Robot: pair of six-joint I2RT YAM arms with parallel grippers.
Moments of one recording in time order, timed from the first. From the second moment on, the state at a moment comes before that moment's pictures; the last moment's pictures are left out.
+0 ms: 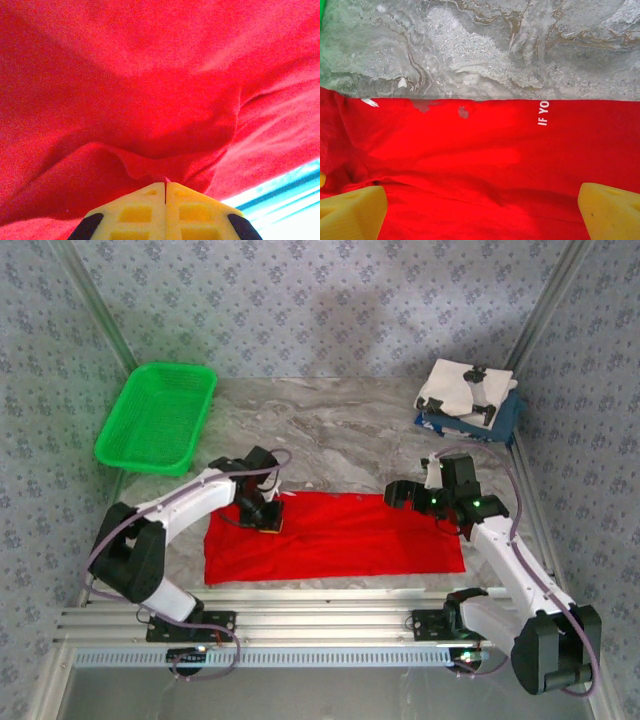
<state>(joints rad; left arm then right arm) -0.58 1.52 1.01 -0.93 0.30 -0.42 0.20 1.01 0.72 -0.56 -0.34 0.36</state>
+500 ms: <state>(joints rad) -0.75 1.32 0.79 -0.85 0.33 -0.68 0.18 1.09 0.72 -0.55 -0.33 0.37</state>
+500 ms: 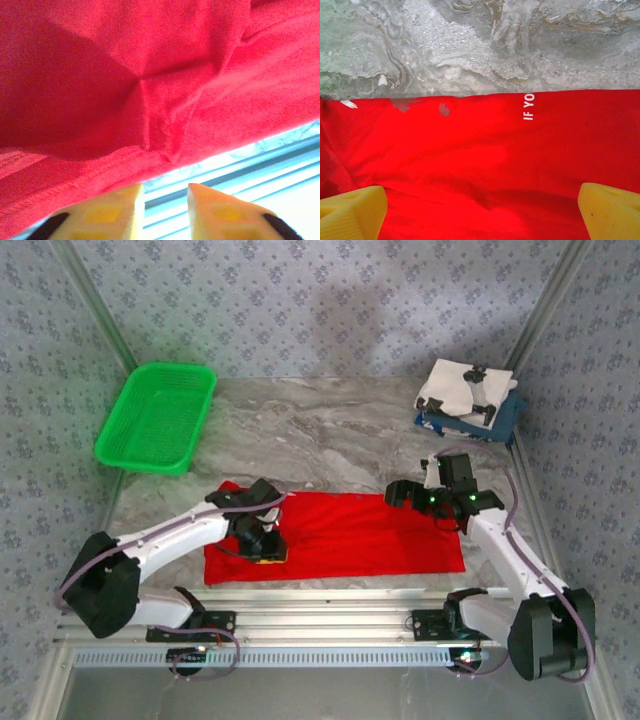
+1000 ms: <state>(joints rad) -0.52 1.14 0.83 -0.78 0.32 -0.75 0.17 1.25 0.73 -0.54 -0.32 0.40</state>
